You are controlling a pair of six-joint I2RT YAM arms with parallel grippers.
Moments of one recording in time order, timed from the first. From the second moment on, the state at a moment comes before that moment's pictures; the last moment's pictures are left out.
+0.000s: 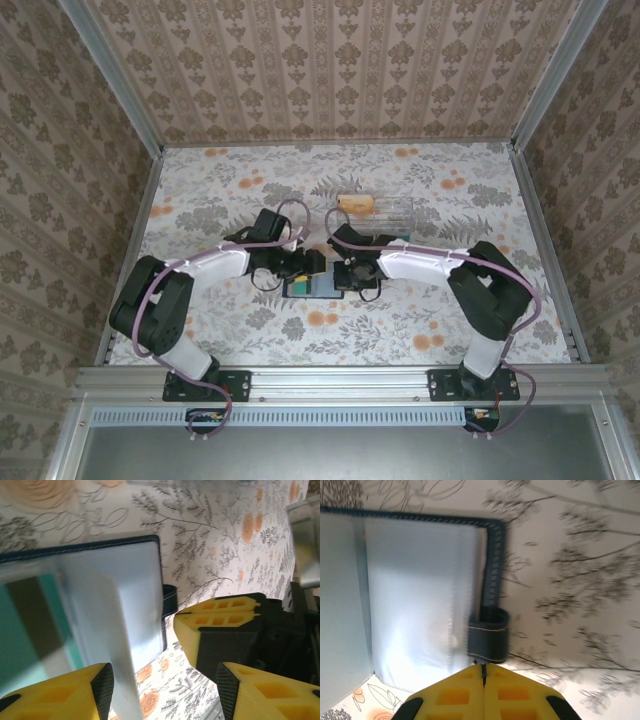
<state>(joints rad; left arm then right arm) -0.57 1.60 0.85 -0.26 0.68 -0.62 0.76 1.74 1.06 -0.53 -0.04 0.78</state>
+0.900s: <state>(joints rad) -0.34 1.48 0.78 -0.37 0.55 -0.57 0.75 1.76 1.13 -0.41 -0.14 0.79</state>
